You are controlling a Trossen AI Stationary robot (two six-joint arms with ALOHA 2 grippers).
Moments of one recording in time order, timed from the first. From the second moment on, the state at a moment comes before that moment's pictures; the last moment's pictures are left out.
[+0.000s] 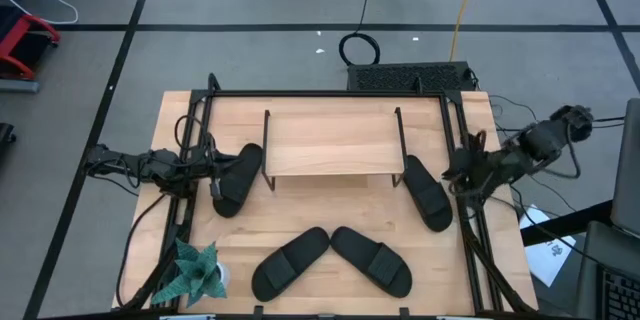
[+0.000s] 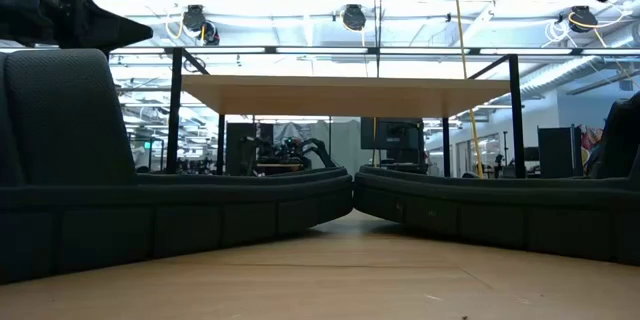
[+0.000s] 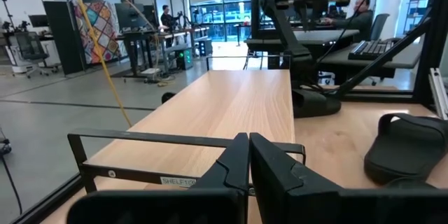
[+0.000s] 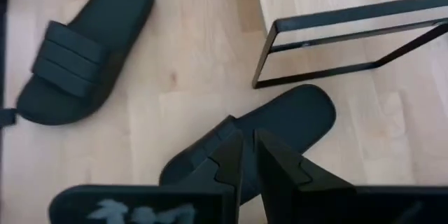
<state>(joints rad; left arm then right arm) -0.23 0.02 0.12 -0.08 -0.46 0.06 0.51 0.79 1.13 -1.46 0.31 0.60</state>
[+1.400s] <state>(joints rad) -0.23 0.02 0.12 -0.05 -0.46 0.12 -0.43 1.12 1.05 -1.49 -0.40 -0.39</state>
